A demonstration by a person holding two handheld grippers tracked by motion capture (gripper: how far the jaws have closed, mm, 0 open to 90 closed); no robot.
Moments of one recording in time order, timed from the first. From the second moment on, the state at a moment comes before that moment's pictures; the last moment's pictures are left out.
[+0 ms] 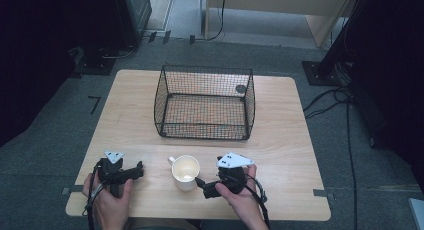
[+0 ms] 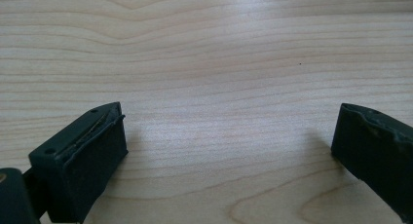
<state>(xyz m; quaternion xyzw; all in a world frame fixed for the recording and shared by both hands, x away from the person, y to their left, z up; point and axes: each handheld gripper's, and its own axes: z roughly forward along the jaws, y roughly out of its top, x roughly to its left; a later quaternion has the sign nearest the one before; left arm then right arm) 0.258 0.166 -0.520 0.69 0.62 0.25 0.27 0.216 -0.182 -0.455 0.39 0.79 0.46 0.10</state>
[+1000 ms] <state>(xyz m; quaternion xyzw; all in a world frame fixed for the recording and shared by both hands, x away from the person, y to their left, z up) 0.258 0.166 -0.520 0.69 0.62 0.25 0.27 0.223 -0.128 -0.473 0.37 0.80 0.46 0.10</state>
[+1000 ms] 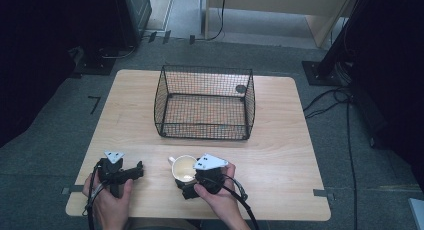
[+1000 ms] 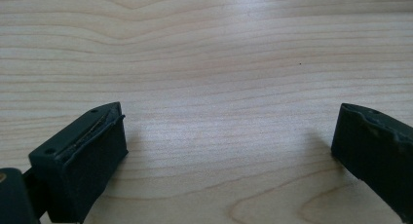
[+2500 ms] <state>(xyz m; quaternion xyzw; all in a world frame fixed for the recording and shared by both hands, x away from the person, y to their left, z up) 0.258 0.166 -0.520 0.69 0.62 0.25 0.27 0.225 -0.129 -0.465 0.37 0.80 0.45 0.16</state>
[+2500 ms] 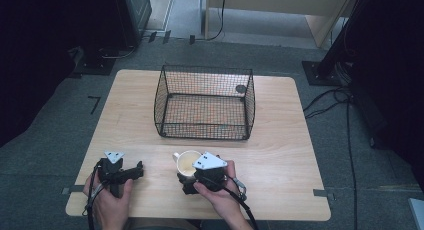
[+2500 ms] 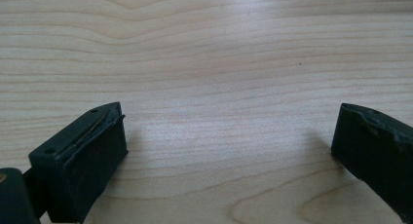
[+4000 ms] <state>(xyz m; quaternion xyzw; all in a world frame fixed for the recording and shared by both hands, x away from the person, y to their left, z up) 0.258 0.166 -0.520 0.69 0.62 0.25 0.27 0.262 -0.176 -0.375 0.39 0.75 0.50 0.21</state>
